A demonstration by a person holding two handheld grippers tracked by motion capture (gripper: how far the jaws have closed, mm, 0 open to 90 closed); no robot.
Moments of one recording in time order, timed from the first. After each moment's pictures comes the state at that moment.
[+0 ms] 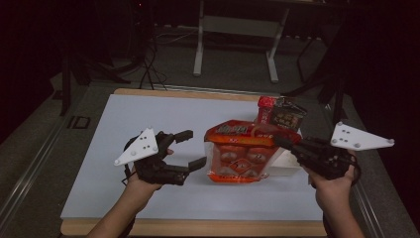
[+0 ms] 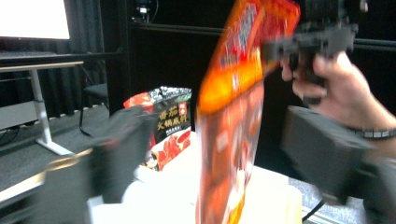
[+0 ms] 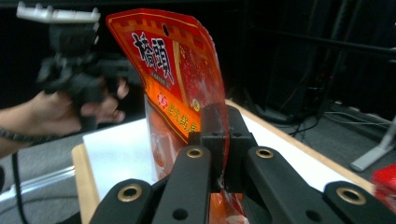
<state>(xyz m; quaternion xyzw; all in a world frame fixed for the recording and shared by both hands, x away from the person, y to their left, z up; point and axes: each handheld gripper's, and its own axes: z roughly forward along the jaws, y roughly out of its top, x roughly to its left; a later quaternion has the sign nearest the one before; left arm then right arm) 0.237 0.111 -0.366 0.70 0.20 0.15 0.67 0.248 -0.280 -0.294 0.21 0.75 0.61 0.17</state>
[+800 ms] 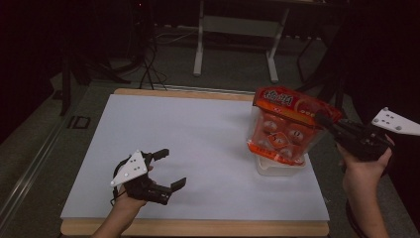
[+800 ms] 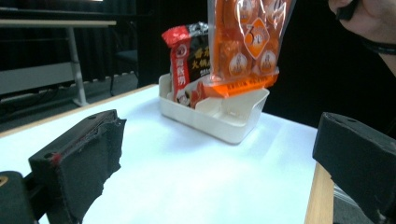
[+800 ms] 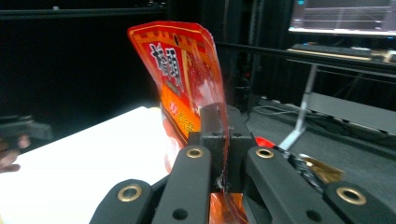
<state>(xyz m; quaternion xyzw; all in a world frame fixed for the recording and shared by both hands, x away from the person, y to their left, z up) 0.226 0.148 -0.443 0.72 0.26 0.17 0.63 0.280 -0.356 -0.289 0.31 0.70 0.59 0.26</state>
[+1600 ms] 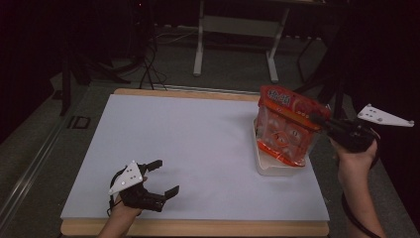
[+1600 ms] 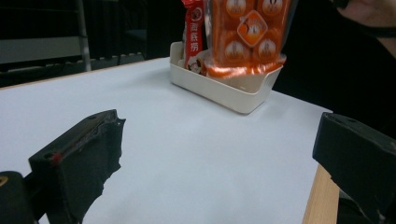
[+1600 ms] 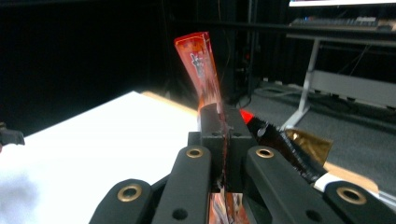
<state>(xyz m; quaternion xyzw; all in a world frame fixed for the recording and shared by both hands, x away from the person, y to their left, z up) 0.221 0.161 -0.481 0.71 0.30 0.15 0.62 0.322 -0.372 -0.324 0.33 0.72 0.57 0.22</state>
